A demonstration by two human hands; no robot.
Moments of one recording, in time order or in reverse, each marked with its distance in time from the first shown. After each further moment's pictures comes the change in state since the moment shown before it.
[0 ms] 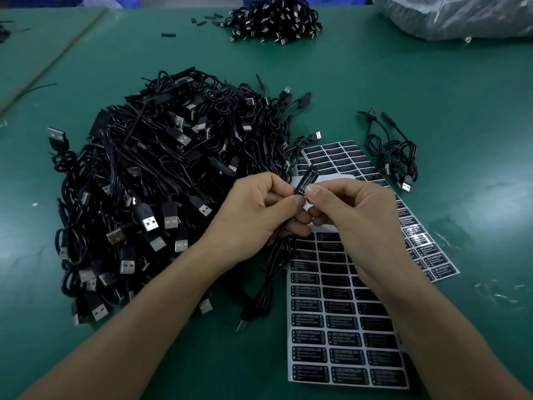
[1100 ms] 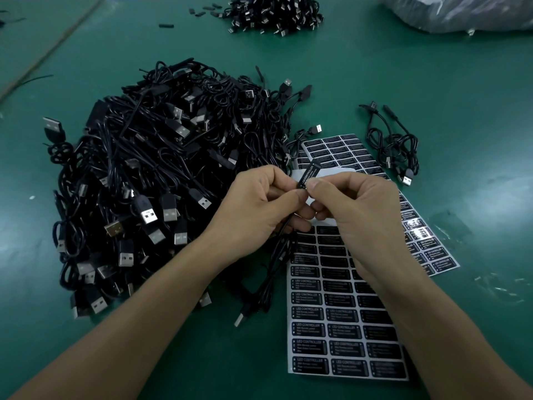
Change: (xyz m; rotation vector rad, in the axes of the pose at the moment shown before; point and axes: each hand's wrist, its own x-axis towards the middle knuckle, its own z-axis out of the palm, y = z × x) left_hand -0.003 0.002 0.005 0.018 0.004 0.018; right_hand -0.001 -0.001 0.004 -0.009 0.077 -0.003
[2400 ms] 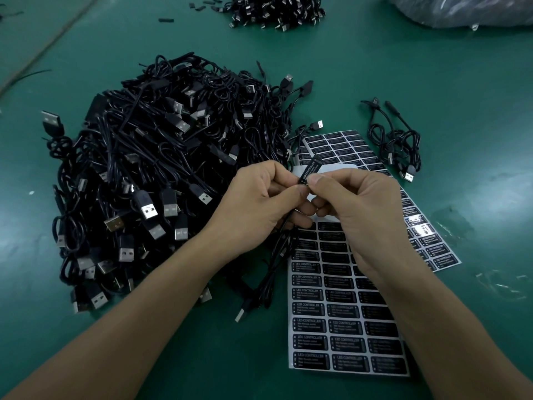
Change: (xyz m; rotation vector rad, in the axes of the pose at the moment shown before) left_hand 0.000 0.001 0.001 -0.006 0.011 0.004; right_hand 0.002 0.003 0.000 0.046 -0.018 0.047
